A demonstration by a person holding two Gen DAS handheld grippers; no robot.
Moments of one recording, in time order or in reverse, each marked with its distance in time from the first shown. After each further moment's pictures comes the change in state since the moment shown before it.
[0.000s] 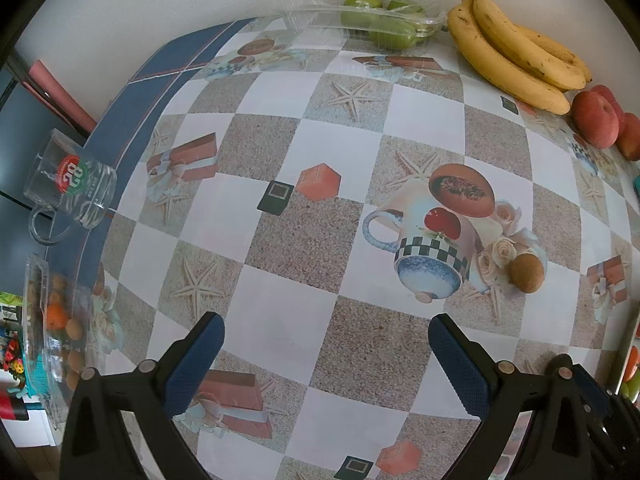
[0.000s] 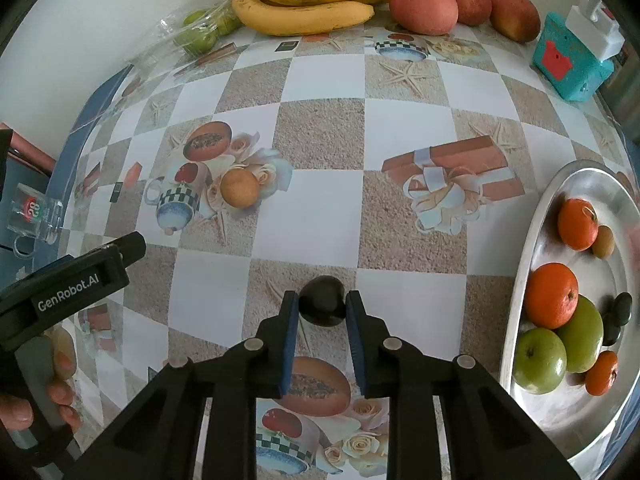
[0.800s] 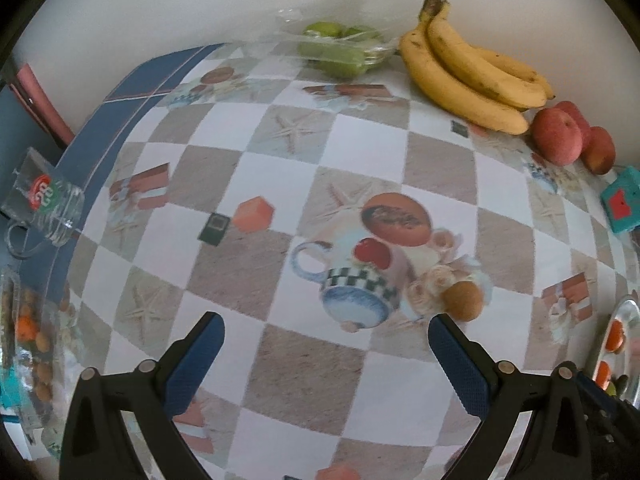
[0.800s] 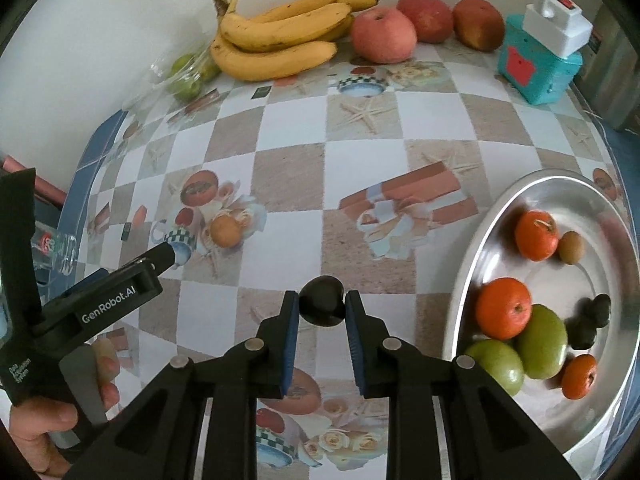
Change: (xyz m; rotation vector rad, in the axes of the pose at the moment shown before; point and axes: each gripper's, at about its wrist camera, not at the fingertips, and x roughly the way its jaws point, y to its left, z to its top) left arm -0.008 -0.031 0.005 -0.001 -0.102 -0.118; right arm -0.038 -0.038 0.005 0.077 -0.075 0.034
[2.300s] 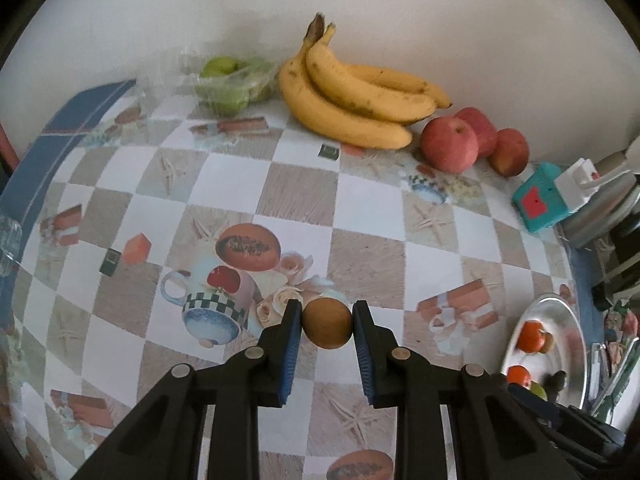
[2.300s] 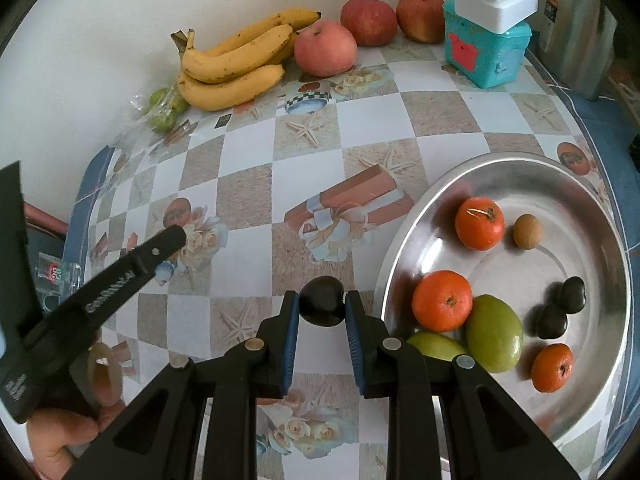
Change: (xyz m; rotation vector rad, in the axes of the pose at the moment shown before) left arm -0.034 -0.064 -0.005 0.072 -0.090 -0.237; right arm -0.024 -0.041 -0.004 0.092 -0.031 0.023
